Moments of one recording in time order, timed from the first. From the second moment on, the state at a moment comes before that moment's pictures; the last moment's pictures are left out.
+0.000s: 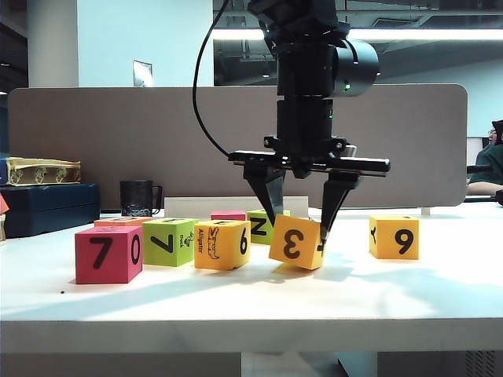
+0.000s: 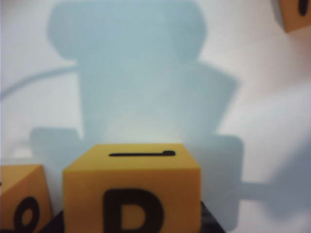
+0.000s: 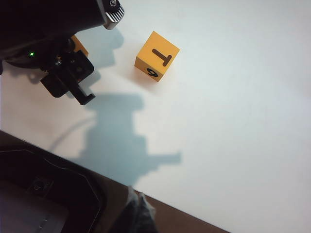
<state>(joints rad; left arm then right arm) -0.84 2.36 2.21 -1.21 -0.19 -0.36 0.46 1.25 1.63 -1.39 0.16 -0.08</state>
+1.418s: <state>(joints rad) -0.81 2.36 2.23 -1.34 -0.16 -0.39 0.46 1.25 1.63 -1.39 0.16 -0.08</state>
